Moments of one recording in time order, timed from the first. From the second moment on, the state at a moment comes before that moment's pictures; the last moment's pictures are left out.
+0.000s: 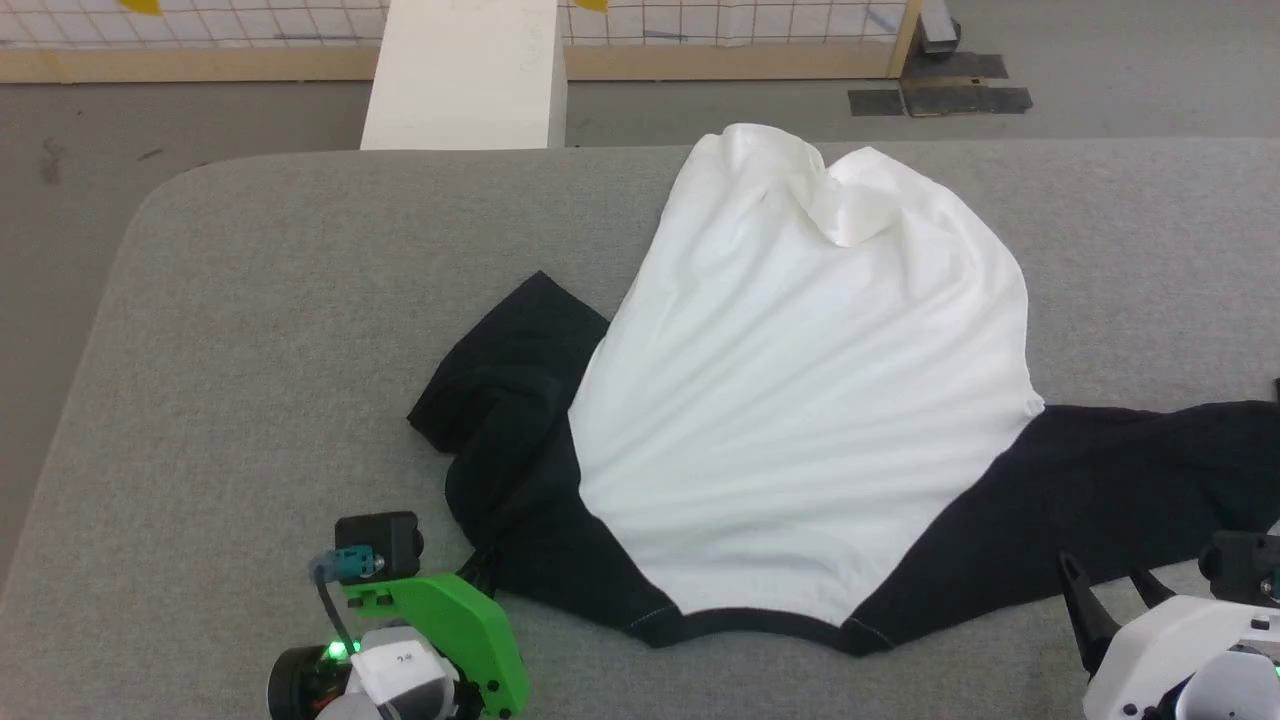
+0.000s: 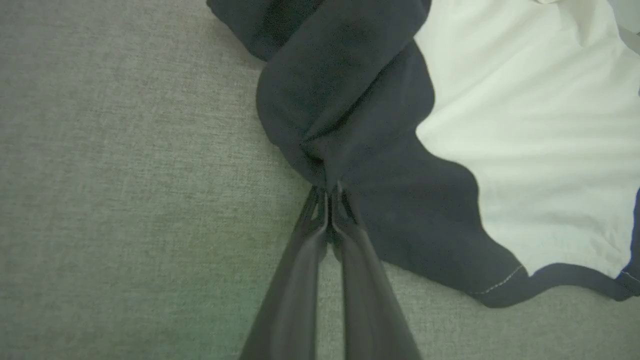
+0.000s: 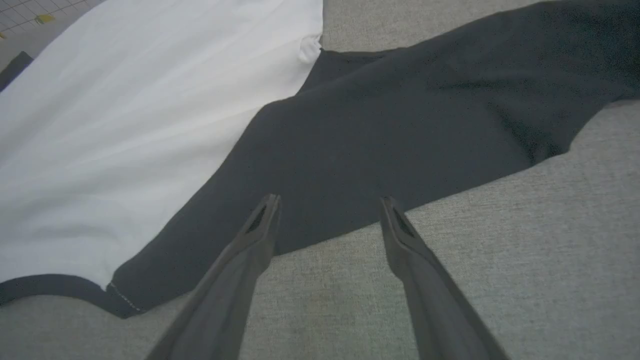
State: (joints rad) left arm -0.04 0.16 -0.28 0.07 -0.49 0.17 0.31; right arm 0.11 -0.05 -0.23 -0.05 0.23 0.13 0.43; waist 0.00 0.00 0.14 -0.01
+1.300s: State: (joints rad) left arm -0.04 0.17 -0.26 -0.05 -0.55 0.13 0.19; right arm 0.00 -0.05 -0.23 -0.06 0.29 0.13 0.43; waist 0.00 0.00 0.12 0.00
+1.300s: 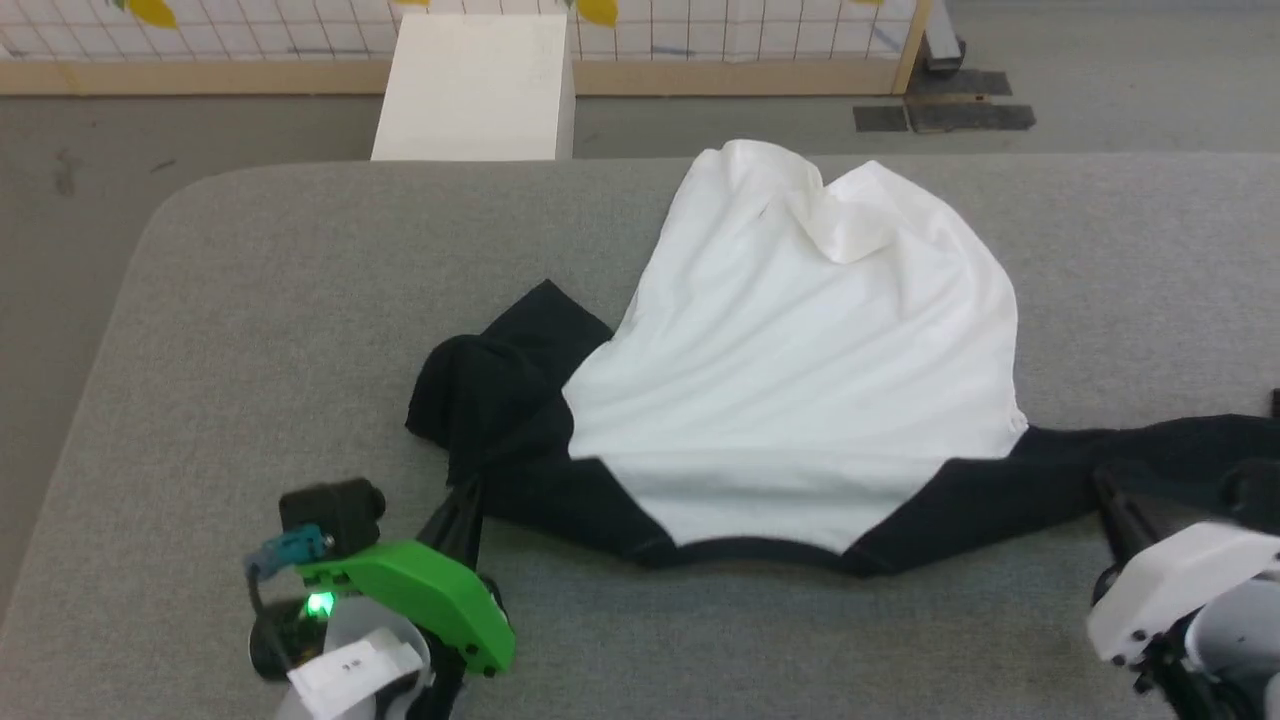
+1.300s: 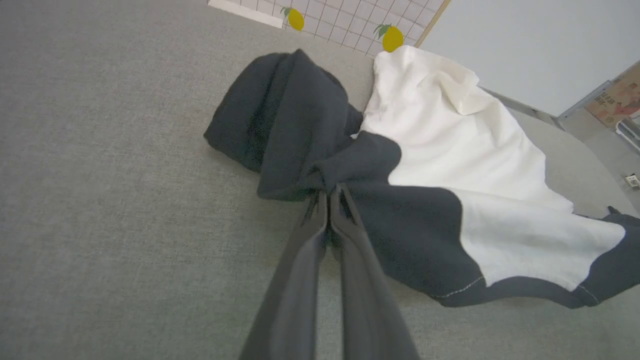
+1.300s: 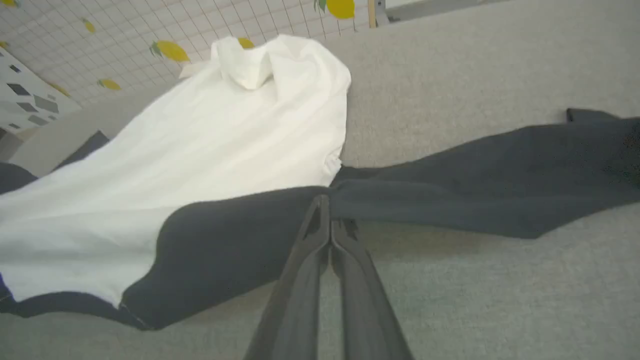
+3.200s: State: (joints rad) left arm -1.22 0.35 -0.18 0.49 -0.59 -0.06 0.16; right arm -1.23 -0.24 0.02 0.53 0.15 0.13 0.20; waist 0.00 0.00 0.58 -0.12
